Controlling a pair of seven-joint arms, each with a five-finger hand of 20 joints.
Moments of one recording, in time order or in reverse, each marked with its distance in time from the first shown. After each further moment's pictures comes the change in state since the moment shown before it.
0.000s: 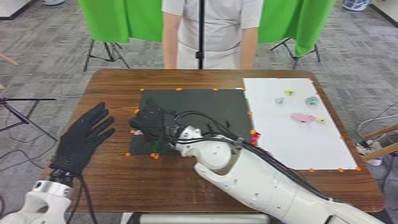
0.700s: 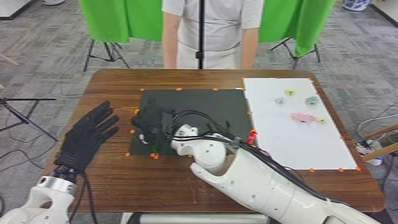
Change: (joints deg) left arm -1.9 0.0 0.8 0.6 0.6 -0.6 -2.0; right arm -0.1 -1.0 0.5 -1.6 -3.1 -9.5 4.9
